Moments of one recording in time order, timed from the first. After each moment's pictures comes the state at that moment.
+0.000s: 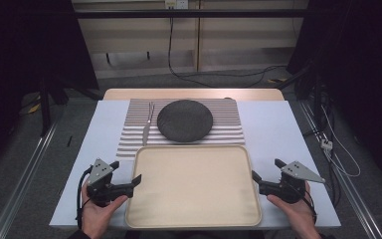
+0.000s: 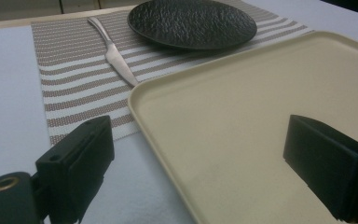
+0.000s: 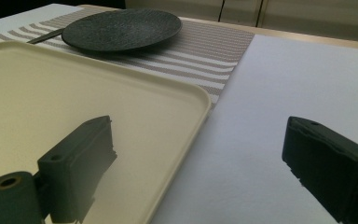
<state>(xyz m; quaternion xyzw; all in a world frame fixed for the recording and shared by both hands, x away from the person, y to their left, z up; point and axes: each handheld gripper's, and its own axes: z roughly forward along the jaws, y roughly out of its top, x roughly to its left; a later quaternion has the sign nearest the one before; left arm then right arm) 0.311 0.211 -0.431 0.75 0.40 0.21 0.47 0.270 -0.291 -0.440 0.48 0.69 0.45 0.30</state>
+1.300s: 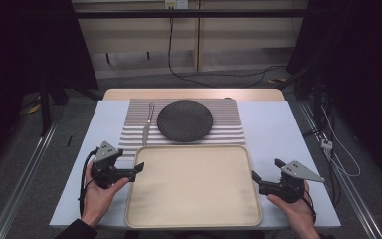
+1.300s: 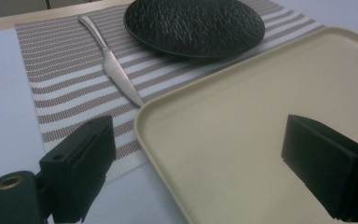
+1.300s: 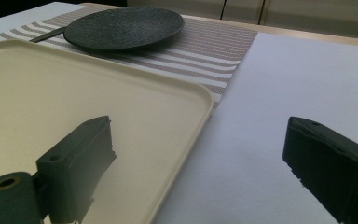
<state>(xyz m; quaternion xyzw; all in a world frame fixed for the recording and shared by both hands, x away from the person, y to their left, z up) 0.355 0.203 -0.412 0.78 0.40 0.18 0.45 0.271 -0.290 -0.440 0.48 0.69 0.45 0.29</state>
